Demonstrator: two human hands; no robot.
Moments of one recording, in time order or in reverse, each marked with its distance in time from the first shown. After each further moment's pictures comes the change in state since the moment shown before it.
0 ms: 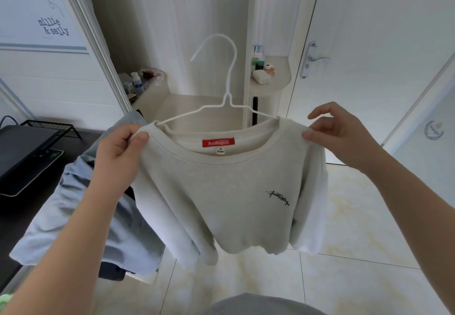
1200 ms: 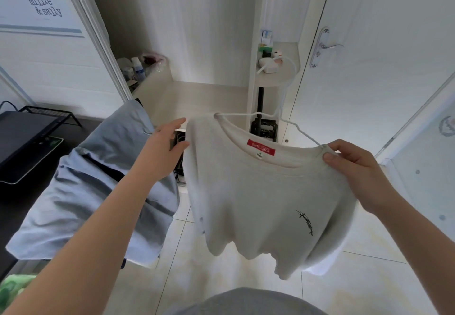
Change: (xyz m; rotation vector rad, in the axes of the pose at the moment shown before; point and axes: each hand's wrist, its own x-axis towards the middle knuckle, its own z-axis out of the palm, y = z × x) left_hand 0.029 -0.029 0.066 0.467 -0.375 -0.149; right_hand -0.033 0.040 0.012 0.278 0.044 0.220
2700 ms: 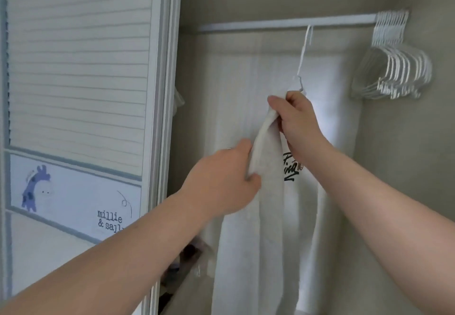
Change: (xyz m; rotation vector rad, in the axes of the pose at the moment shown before) left_hand 0.393 0.046 -0.330 0.292 0.402 0.464; right_hand 0.547 -0.397 0.360 0.116 0.027 -0.754
